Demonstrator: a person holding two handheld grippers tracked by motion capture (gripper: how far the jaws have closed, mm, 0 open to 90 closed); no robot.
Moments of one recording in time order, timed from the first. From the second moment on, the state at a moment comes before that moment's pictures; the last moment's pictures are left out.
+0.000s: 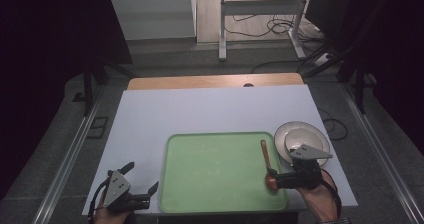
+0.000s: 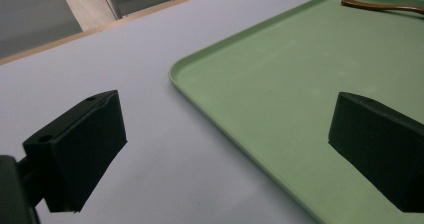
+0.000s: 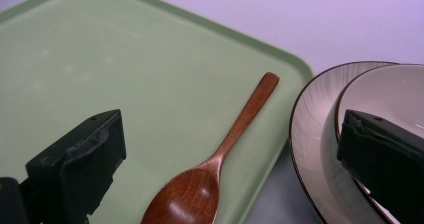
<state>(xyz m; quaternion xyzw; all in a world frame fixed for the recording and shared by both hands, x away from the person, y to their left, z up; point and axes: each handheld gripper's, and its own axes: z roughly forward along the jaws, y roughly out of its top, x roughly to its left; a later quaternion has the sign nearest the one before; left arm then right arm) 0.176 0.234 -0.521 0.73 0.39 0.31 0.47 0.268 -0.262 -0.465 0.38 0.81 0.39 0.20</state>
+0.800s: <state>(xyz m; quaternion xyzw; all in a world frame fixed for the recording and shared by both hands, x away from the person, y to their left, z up) 0.176 0.234 -0.521 0.73 0.39 0.31 0.47 0.253 -0.285 -0.464 0.40 0.80 0.39 0.22</state>
